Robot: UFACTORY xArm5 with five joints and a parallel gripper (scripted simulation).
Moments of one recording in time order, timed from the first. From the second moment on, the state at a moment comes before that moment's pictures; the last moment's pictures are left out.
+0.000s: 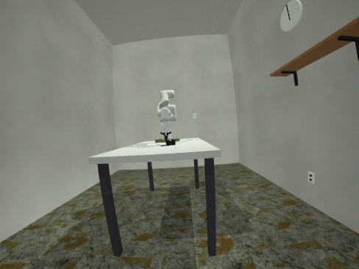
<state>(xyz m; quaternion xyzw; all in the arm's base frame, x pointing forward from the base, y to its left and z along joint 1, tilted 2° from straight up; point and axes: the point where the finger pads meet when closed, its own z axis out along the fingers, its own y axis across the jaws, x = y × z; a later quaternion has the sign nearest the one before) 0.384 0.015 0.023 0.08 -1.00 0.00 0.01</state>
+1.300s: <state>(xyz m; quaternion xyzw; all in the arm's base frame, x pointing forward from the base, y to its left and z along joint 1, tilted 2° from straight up) 0.384 0.014 0.060 0.08 -1.00 0.00 0.01</state>
